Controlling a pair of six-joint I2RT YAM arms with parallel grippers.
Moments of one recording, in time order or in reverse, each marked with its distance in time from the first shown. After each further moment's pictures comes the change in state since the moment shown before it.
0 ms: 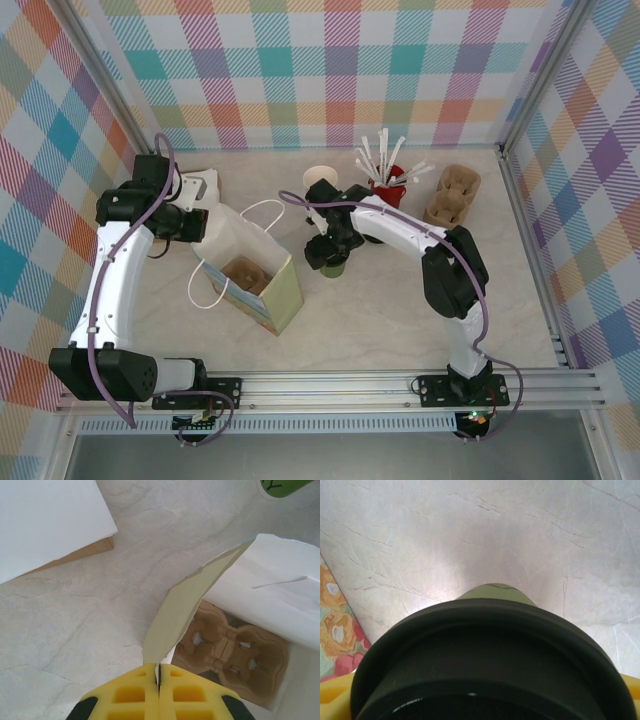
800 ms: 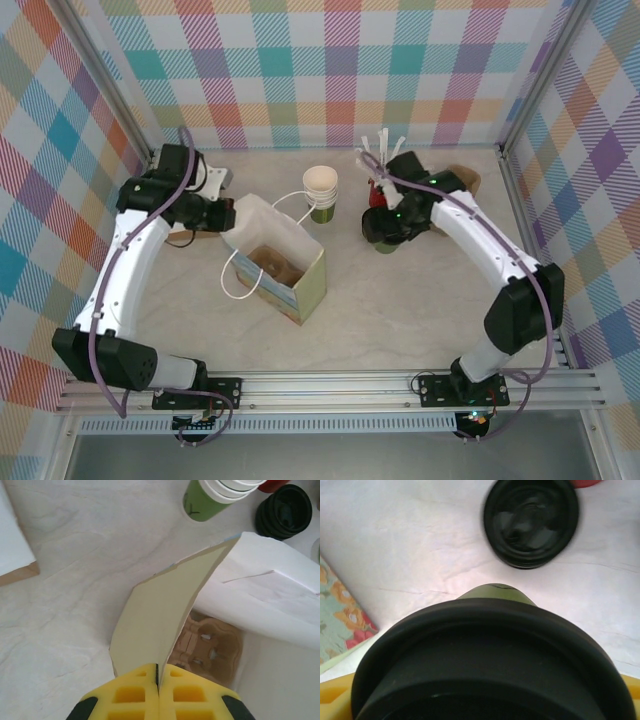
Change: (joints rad) left arm -0.169 0.088 0.082 0.048 0.137 -0.158; right arm -0.315 -0.430 -0.203 -0.057 0.000 0.000
